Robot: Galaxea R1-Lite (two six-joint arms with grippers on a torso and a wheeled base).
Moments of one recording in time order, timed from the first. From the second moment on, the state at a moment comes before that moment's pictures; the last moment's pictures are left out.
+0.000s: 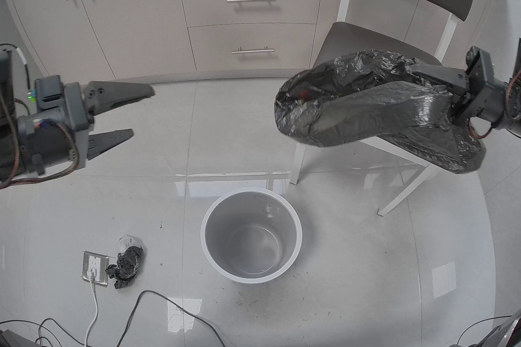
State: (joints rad) left arm -0.24 1.32 -0.90 -0.23 -0.52 -0.71; right arm 0.13 1.51 -1.00 -0.64 1.04 0.95
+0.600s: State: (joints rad) left arm -0.37 1.79 -1.03 -0.49 -0.52 -0.61; right arm 0.29 1.23 -0.91 -0.65 1.07 1.12
